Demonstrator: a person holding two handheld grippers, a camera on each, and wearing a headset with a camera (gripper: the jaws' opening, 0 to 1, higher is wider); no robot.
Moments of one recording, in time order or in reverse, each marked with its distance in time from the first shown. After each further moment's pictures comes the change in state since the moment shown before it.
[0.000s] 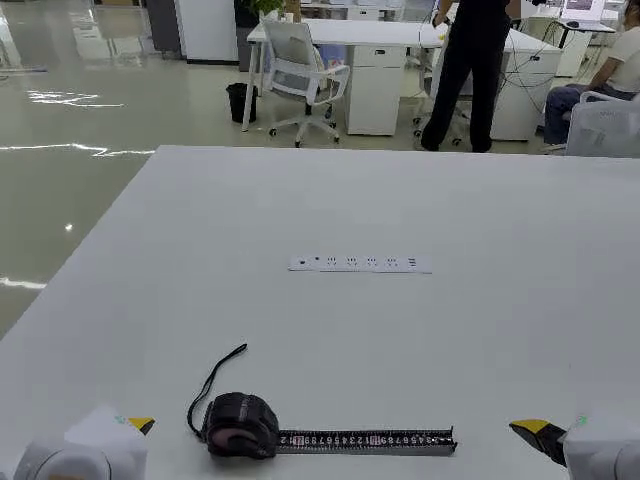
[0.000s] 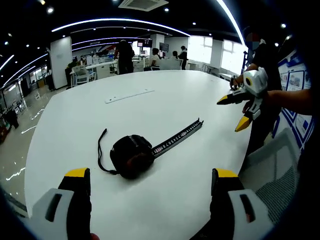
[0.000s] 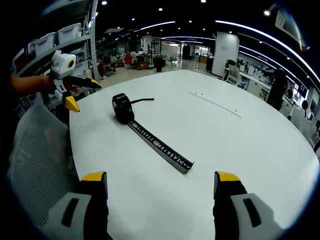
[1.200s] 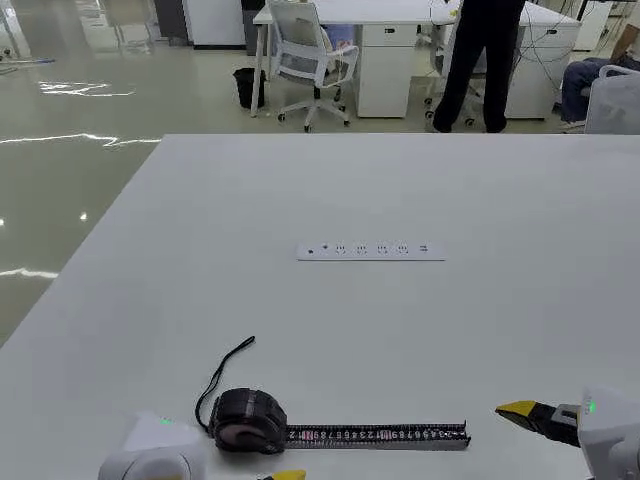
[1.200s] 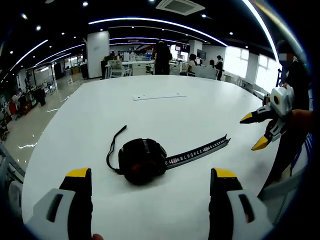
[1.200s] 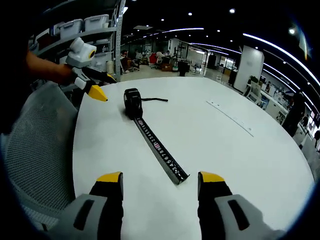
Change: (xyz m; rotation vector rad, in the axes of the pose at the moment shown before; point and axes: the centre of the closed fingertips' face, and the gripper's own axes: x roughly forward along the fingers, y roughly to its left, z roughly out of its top) left arm 0.022 0.012 0.002 -0.207 -0.029 0.281; right arm 0.020 -0.016 0.004 -0.215 -0.031 0.144
